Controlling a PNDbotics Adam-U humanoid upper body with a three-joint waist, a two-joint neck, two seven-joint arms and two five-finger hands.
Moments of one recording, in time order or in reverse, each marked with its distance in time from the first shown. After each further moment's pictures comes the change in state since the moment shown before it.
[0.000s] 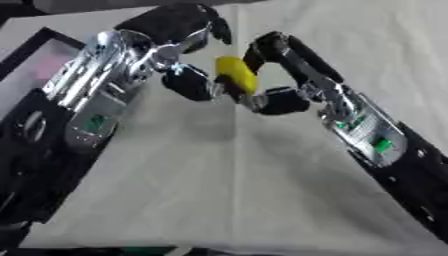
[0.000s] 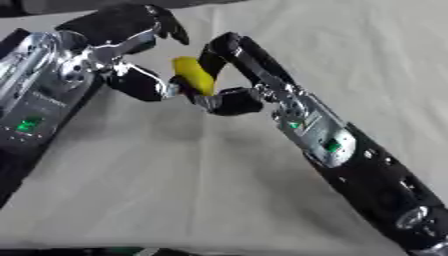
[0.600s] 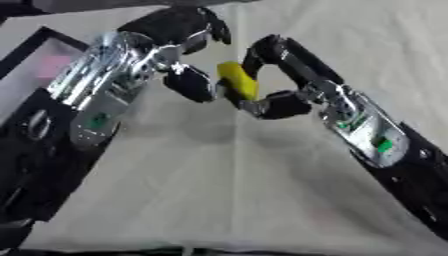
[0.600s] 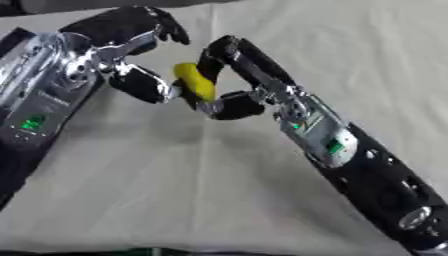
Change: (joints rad) left arm 0.000 -0.006 0.000 0.019 0.018 -0.030 -0.034; right arm 0.003 -0.010 0.010 -0.005 0.018 -0.021 0.020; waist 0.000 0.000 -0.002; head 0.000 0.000
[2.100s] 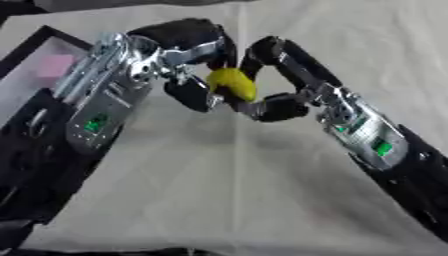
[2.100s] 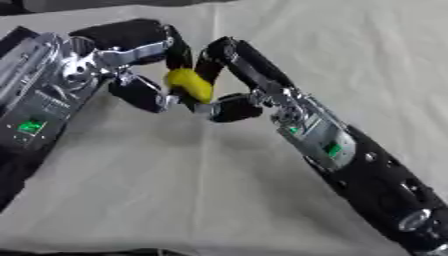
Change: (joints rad) left arm 0.004 0.004 -0.013 -0.030 0.099 -0.030 -0.063; right arm 0.000 0.002 0.014 -0.011 0.018 0.023 -0.019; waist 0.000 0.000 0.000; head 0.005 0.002
